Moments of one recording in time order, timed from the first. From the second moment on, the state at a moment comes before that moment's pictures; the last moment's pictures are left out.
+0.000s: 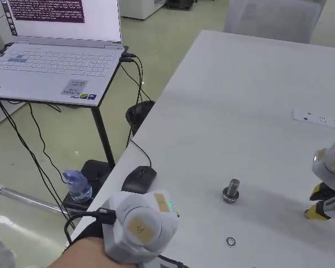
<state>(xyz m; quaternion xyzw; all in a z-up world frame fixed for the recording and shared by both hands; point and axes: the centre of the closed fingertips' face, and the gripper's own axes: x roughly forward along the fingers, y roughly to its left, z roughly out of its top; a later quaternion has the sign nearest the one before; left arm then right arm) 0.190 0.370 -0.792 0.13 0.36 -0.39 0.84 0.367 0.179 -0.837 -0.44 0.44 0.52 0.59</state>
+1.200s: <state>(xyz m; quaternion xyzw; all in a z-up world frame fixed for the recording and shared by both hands) 0.179 0.365 -0.784 0.14 0.35 -0.40 0.84 0.271 0.257 -0.832 -0.44 0.38 0.60 0.55</state>
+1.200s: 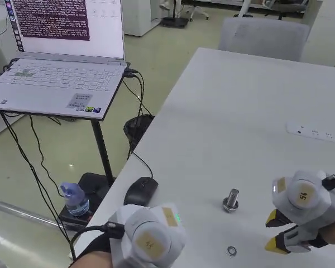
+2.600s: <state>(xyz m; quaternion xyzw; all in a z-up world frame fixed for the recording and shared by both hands) 0.172 0.372 -0.782 0.15 0.34 -0.40 0.84 0.218 0.254 -0.882 -0.46 0.38 0.61 0.52</state>
